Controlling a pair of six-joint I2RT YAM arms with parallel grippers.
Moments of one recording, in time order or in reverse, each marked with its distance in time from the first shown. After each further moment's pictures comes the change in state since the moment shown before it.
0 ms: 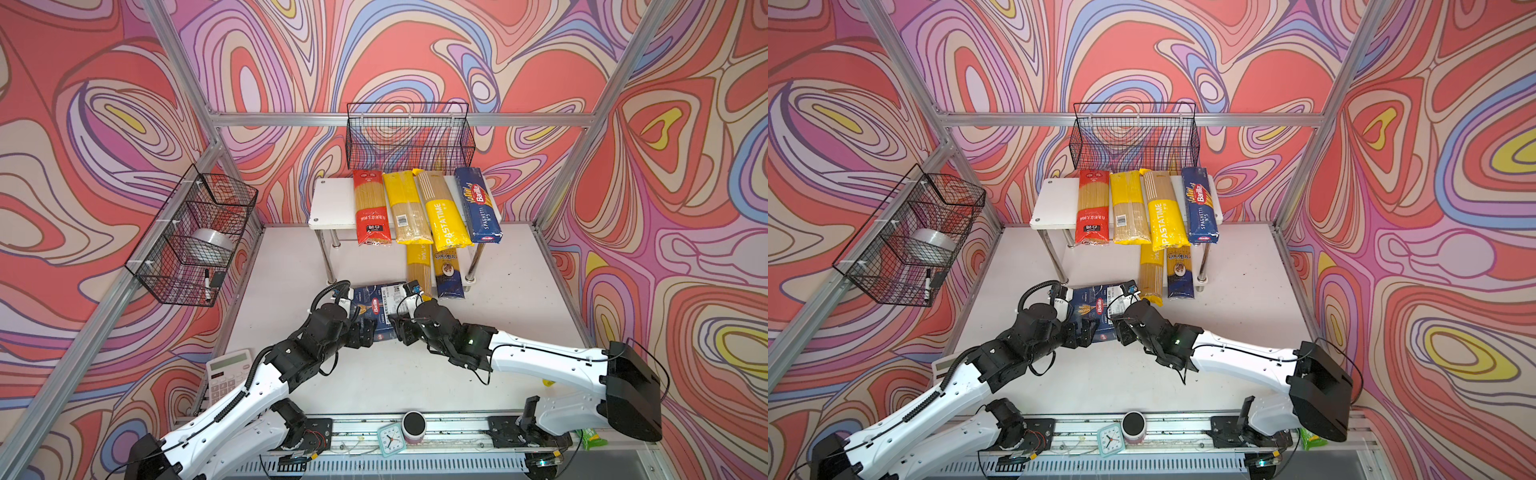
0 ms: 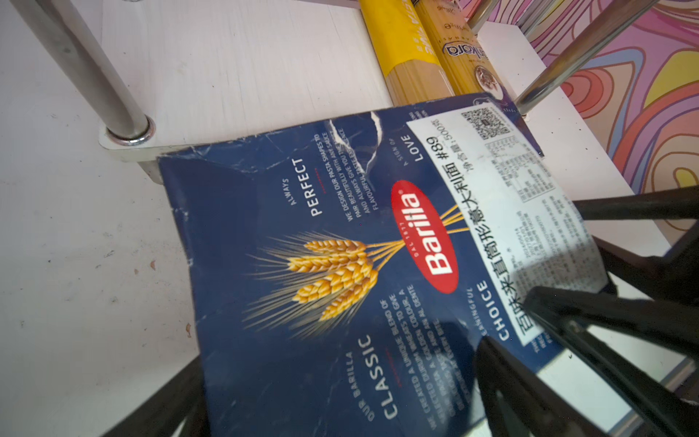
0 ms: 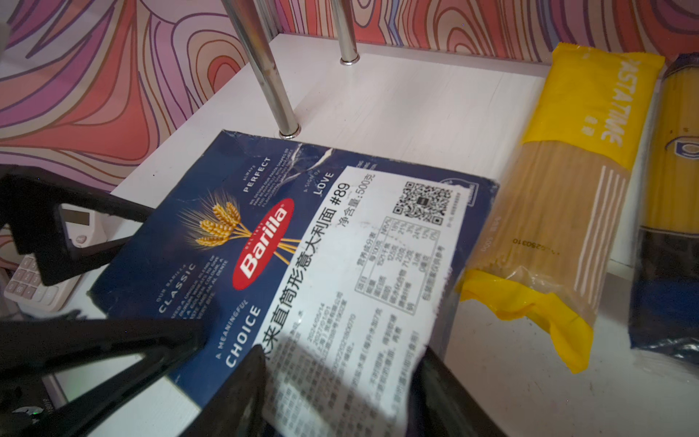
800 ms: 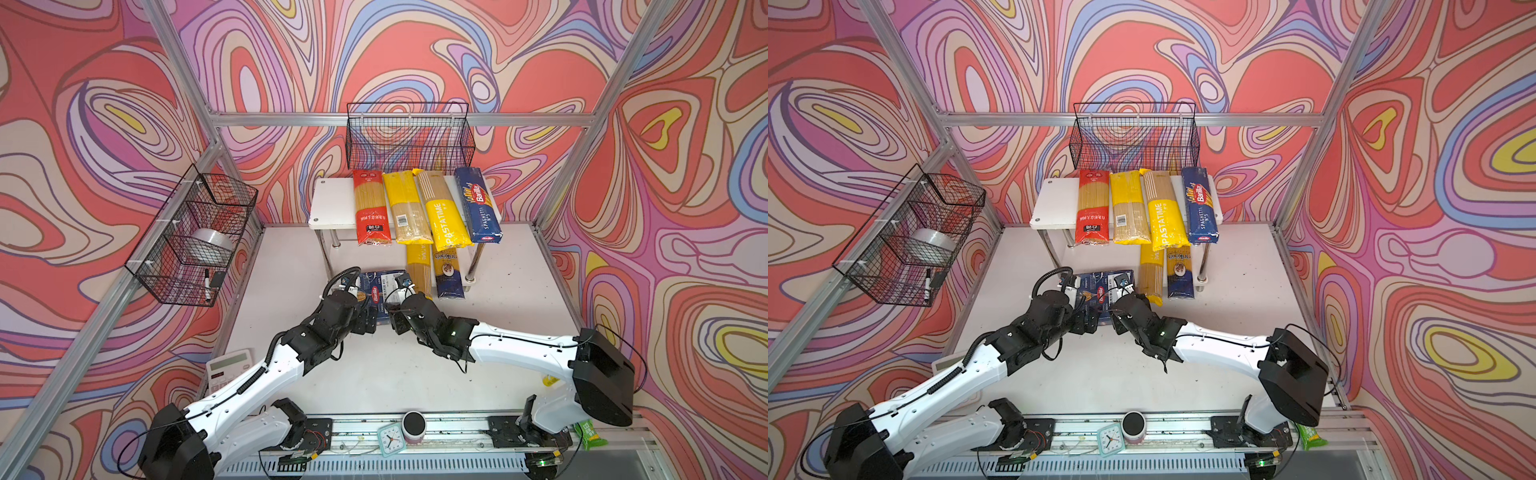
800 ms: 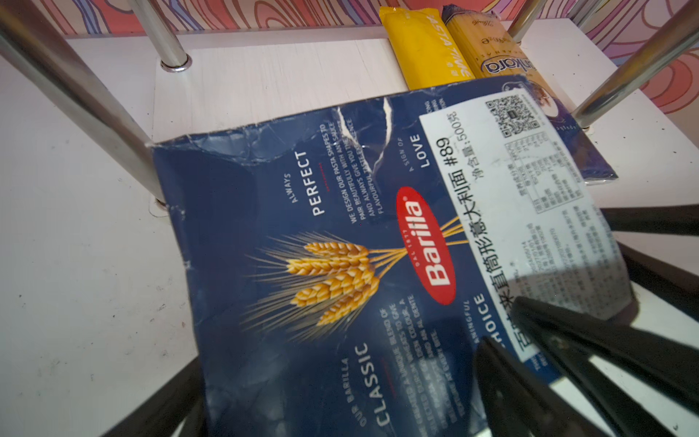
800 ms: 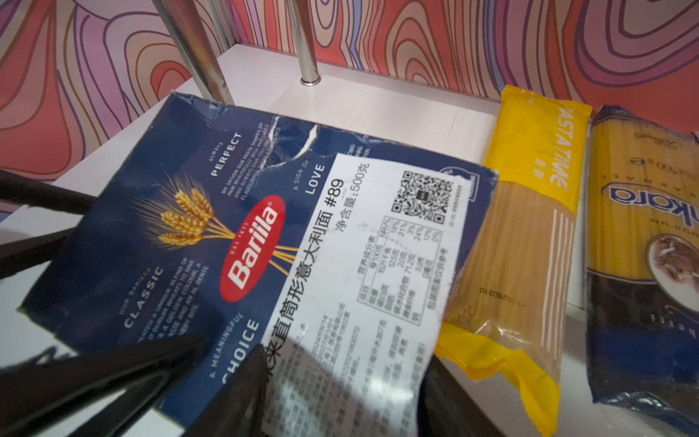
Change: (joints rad) left arm 0.021 0.180 0.066 0.109 -0.105 0.121; right arm -0.025 0.154 0.076 0.070 0.117 -0.073
